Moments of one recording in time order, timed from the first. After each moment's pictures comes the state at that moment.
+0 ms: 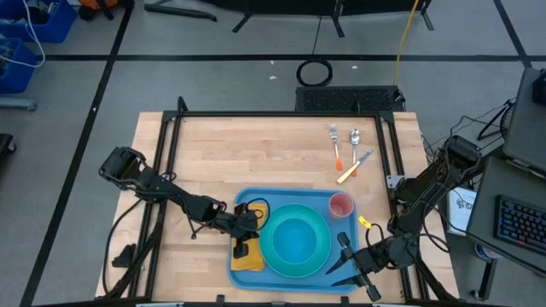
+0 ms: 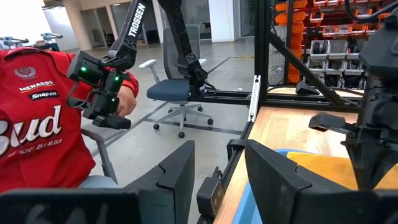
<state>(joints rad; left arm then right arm) -0.41 1.69 0.81 0.08 -0.08 -0.52 0.92 1.38 0.69 0.62 0.48 0.19</state>
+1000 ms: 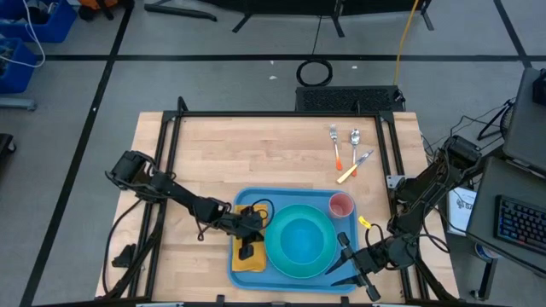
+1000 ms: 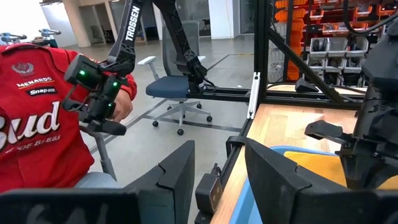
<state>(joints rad) -0.38 1.79 0.81 0.25 -0.02 -0.53 0.92 1.38 0.69 0.60 0.48 0.20</state>
